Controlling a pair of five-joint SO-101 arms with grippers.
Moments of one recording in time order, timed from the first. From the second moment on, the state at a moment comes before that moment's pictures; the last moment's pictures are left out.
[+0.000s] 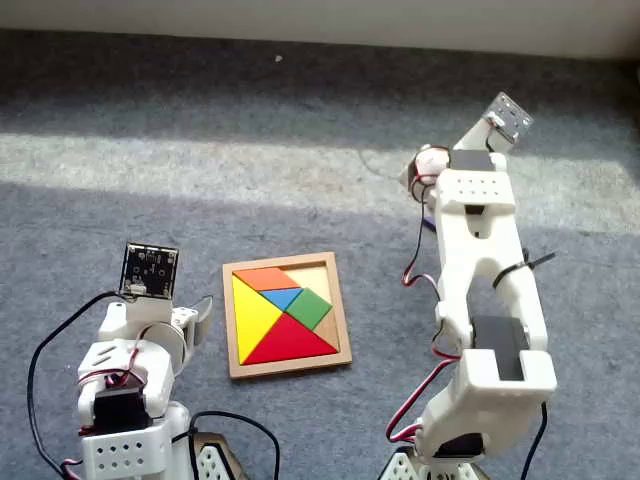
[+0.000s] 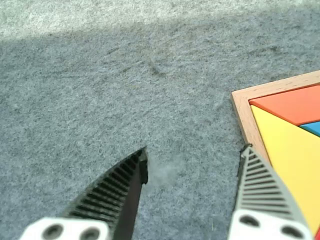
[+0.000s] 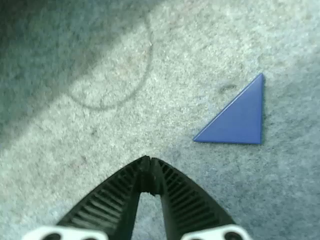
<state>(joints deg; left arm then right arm) -14.5 -100.2 89.5 64.4 -8.6 -6.9 10.9 2.2 58.9 -39.1</state>
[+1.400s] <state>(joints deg) -14.5 -100.2 89.5 64.4 -8.6 -0.7 52.7 -48.3 83.9 -60.4</state>
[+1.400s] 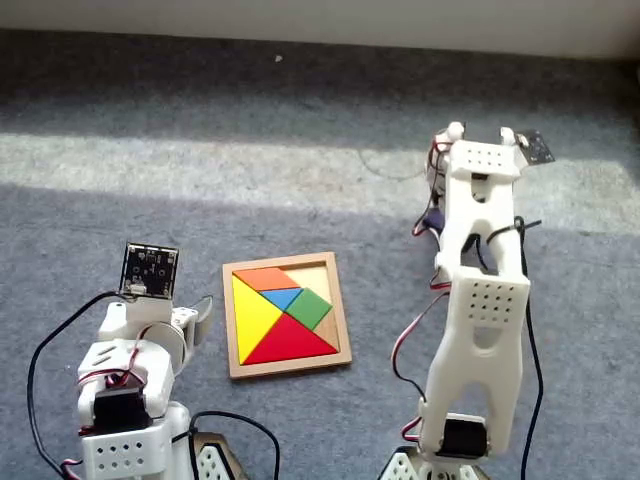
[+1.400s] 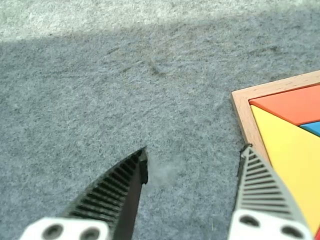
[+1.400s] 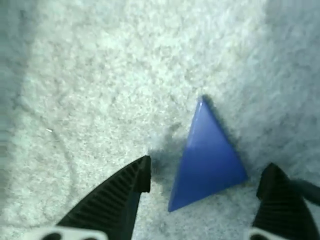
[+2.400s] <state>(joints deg) -14.5 -100.2 89.5 64.4 -8.6 -0.1 65.7 -69.5 95.3 -60.4</state>
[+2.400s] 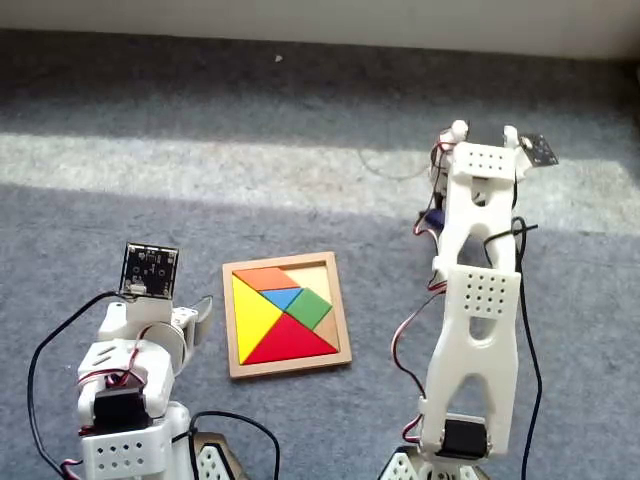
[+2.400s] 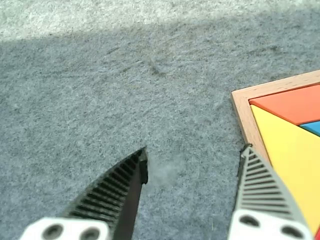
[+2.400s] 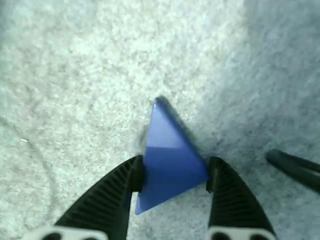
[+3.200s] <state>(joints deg) -14.5 -100.2 89.5 64.4 -8.6 -3.9 65.2 -77.8 100.0 -38.5</state>
